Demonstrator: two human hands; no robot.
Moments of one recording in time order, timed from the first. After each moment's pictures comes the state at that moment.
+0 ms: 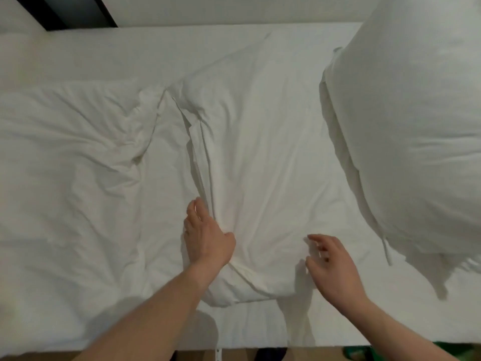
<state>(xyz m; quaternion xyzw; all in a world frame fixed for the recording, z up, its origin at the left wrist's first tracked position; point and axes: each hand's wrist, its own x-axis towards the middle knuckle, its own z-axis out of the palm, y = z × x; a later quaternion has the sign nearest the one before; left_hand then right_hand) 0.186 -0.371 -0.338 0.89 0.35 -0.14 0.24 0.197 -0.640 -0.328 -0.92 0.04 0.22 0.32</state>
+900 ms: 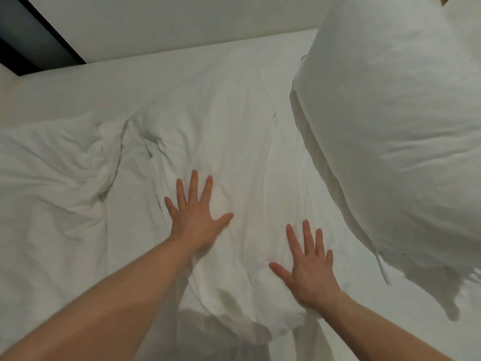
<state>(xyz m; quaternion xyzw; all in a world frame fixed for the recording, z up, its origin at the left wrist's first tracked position) 0.305 -0.374 -0.376 0.97 0.13 -0.20 0.06 0.253 -0.659 -0.406 -0.94 -0.06 0.32 0.13</state>
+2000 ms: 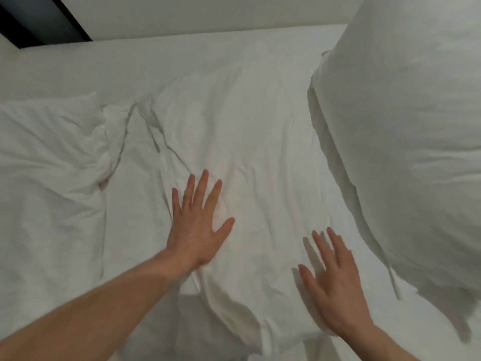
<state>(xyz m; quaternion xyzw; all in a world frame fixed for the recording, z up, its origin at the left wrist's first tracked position) 0.283 -0.359 -0.376 0.99 0.05 -0.09 0.11 0.246 -0.674 -0.386 -0.95 -0.06 0.15 0.28</state>
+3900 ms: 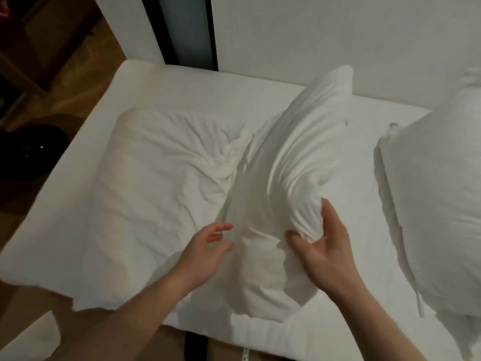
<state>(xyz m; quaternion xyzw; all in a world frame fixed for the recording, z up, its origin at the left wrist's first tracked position) 0.069 -0.178 -0.147 0.69 0.37 -0.10 0.62 0.176 -0.388 -0.077 -0.82 -0.12 0.15 0.54</state>
